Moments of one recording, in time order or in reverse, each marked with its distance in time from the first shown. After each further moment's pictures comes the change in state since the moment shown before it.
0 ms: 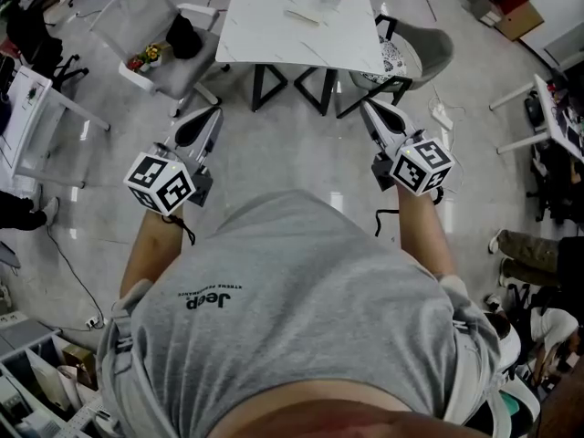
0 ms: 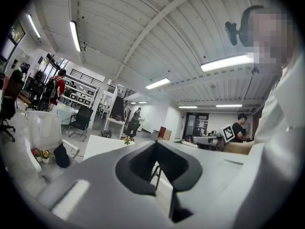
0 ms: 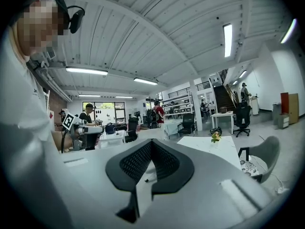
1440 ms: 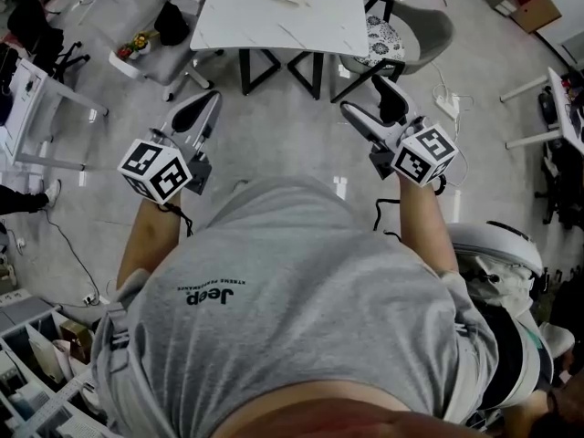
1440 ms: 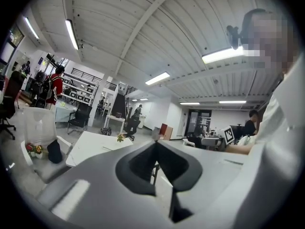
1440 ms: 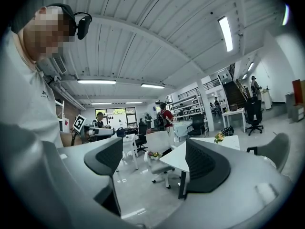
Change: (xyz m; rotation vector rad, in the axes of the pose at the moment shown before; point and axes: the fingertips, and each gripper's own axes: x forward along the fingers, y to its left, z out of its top) left arm 0.108 -0.094 -0.024 0.000 0.040 0.035; right arm -0.068 -0.098 -0.004 0.044 -0.046 0.163
